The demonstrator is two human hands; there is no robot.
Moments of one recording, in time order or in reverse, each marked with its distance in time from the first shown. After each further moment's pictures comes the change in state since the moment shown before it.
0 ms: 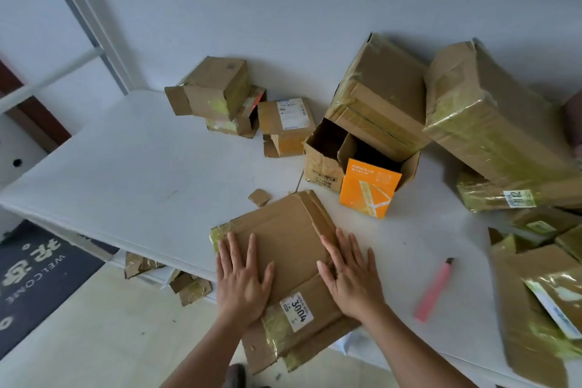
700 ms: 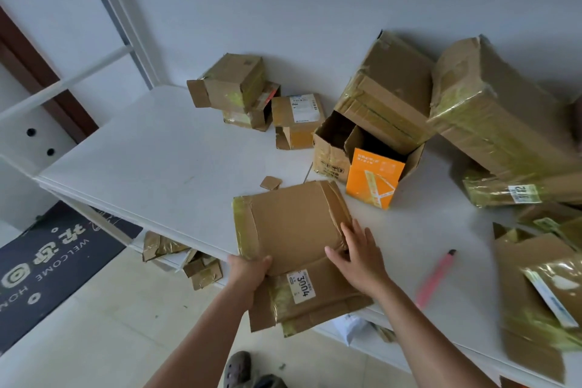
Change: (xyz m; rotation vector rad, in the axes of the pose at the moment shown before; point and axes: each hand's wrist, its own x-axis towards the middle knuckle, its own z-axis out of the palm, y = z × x) left_hand -0.025 0.024 -0.049 -1.076 -0.196 -0.784; right_hand -0.004 0.008 -0.021 0.319 -0.134 0.071
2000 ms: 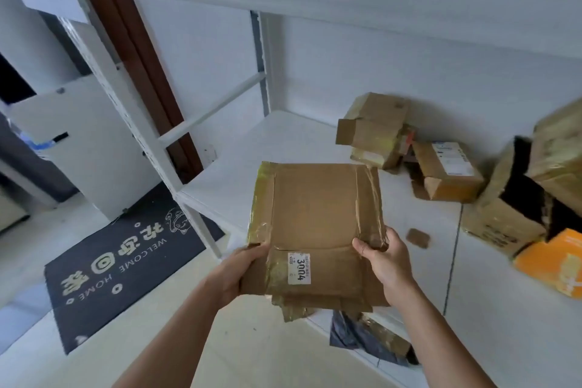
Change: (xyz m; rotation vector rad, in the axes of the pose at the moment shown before) left_hand 0.113 0.078 -0.328 -0.181 -0.380 0.093; right_hand 0.065 -0.314 0.076 0.833 0.194 0.109
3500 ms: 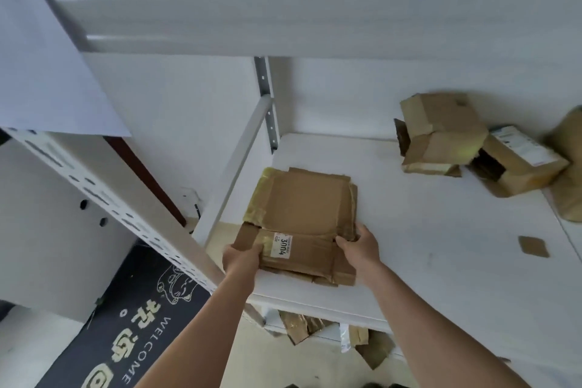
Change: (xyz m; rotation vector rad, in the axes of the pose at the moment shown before) left_hand 0.232 0.154 -0.207 0.175 0.423 0.042; right_hand 0.139 -0.049 0.298 -0.055 0.221 0.221
